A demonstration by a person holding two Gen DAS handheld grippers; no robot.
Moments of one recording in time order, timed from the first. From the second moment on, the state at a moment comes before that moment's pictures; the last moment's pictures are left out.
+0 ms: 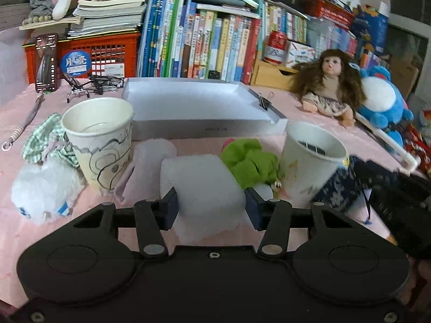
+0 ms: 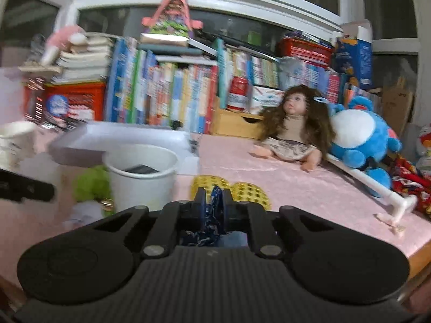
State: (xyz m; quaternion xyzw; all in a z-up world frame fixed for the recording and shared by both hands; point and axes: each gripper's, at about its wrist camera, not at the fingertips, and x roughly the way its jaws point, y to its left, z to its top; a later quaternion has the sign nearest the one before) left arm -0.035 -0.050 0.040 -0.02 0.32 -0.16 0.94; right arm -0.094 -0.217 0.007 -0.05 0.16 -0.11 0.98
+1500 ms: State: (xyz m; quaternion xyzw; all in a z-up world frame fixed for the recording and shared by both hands) left arm -0.031 -0.038 0.003 -0.05 0.34 -0.08 0.94; right arm -0.121 -0.249 -0.024 0.23 0.20 -0.08 0.95
